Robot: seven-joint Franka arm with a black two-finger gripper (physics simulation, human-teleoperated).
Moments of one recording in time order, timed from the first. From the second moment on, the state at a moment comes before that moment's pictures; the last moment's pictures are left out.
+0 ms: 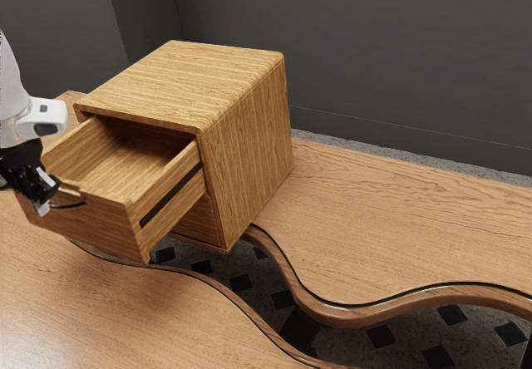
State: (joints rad) arm 0.10 -0.66 0.09 -2.45 0.17 1.82 0.14
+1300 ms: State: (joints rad) arm 0.08 -0.35 0.11 -2.20 0.11 1.88 0.16
